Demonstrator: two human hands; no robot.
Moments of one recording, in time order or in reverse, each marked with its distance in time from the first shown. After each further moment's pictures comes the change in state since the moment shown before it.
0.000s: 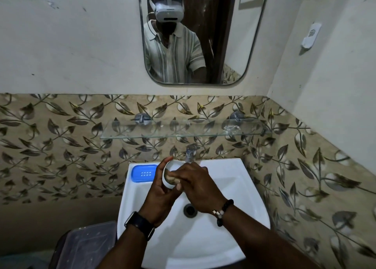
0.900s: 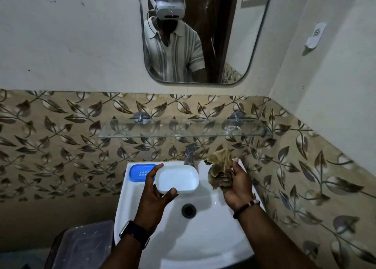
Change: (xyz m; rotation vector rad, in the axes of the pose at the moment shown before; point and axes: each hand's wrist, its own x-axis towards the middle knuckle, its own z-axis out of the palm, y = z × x) left_hand -0.011 -0.015 -0.012 0.141 0.231 0.002; right_hand -0.013 0.104 -0.014 1.378 0.700 0.805
